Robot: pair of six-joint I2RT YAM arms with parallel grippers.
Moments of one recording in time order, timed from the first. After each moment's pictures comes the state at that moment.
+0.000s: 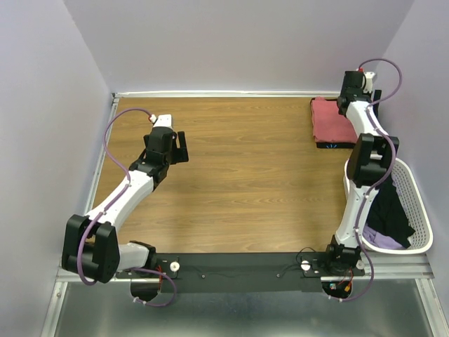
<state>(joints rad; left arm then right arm) -0.30 1.27 0.84 -0.17 -0.25 -0.27 -0.13 2.25 1.94 -0.43 0.78 -0.05</state>
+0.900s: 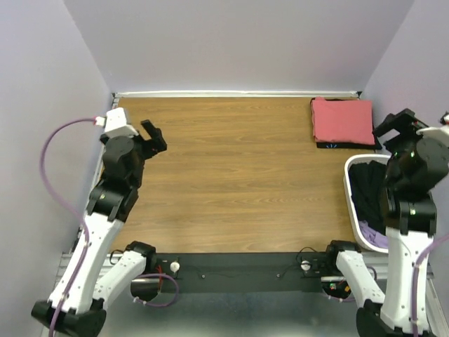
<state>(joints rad) -0.30 0.84 0.98 -0.34 -0.37 -0.35 -0.14 0.82 1.23 -0.42 0.42 0.25</state>
